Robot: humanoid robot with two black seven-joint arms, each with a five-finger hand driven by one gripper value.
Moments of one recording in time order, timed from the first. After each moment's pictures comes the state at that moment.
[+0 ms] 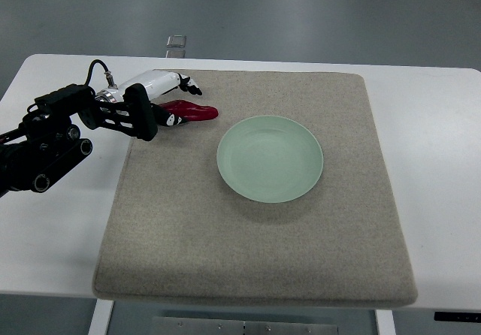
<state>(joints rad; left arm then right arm) -0.83 0.40 -0.61 -0.84 1.73 0.00 -0.32 0.05 0.00 0.02 0.11 -0.12 0.03 0.06</state>
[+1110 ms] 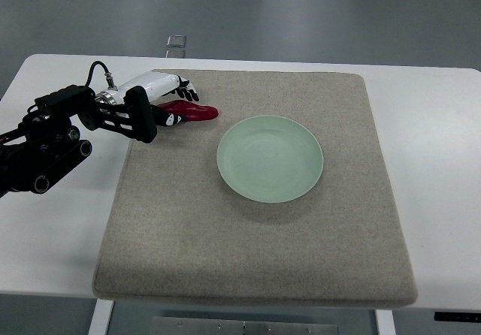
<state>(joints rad) -0.82 0.40 -0.61 -0.83 1.76 0.00 -0.32 0.05 0.00 0.02 0.11 -0.12 0.02 0.06</state>
